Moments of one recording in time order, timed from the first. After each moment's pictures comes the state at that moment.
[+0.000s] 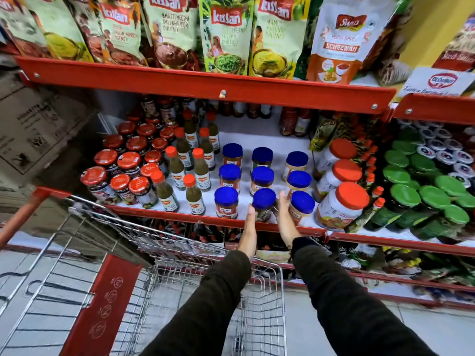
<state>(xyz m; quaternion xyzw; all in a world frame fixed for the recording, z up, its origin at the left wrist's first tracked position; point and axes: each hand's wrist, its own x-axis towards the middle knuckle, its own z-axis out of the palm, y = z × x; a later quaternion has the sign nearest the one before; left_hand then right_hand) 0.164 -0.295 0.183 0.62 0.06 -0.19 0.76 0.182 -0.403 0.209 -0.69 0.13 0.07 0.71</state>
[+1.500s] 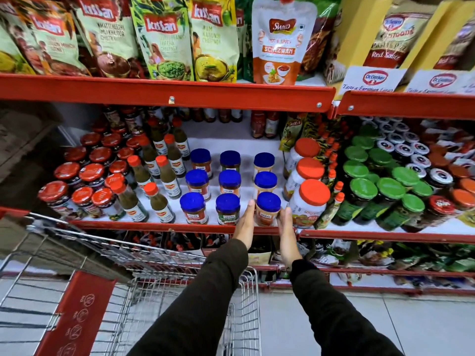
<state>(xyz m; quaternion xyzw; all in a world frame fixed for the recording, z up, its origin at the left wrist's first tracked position) 0.186 -0.370 0.186 0.66 0.02 -0.22 0.72 0.140 -0.477 0.189 -0.65 0.16 0.01 0.74</state>
